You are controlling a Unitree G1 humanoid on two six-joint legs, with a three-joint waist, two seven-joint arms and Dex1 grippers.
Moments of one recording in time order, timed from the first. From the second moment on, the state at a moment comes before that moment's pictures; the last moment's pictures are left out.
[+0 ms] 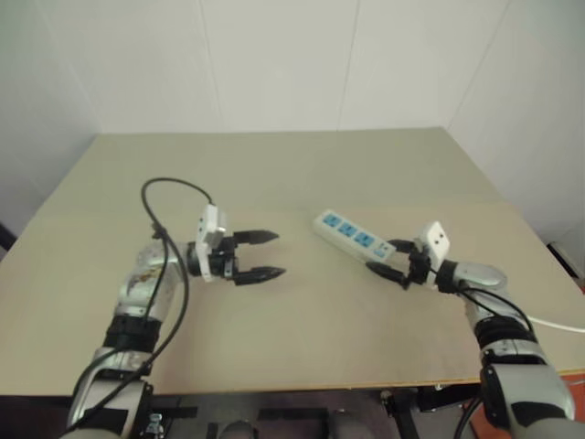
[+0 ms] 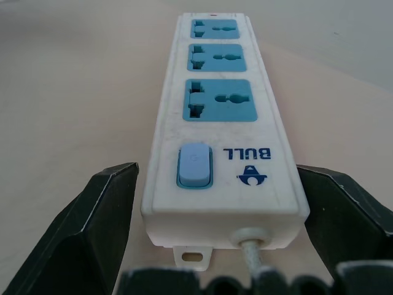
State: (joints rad) left arm -0.60 0.48 -0.02 0.27 -0.47 0.22 -1.34; right arm -0.70 -0.54 -0.08 0.94 0.17 -0.20 1.08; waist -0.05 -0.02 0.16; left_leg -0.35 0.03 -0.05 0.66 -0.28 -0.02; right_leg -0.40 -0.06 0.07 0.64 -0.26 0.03
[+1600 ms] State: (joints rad) left arm -0.60 0.46 -0.04 0.28 -0.46 0.23 -1.35; right arm -0.45 -0.46 0.02 0.42 0.26 -0.10 1.15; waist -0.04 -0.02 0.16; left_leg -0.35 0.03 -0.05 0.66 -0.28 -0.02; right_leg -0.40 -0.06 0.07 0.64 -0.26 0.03
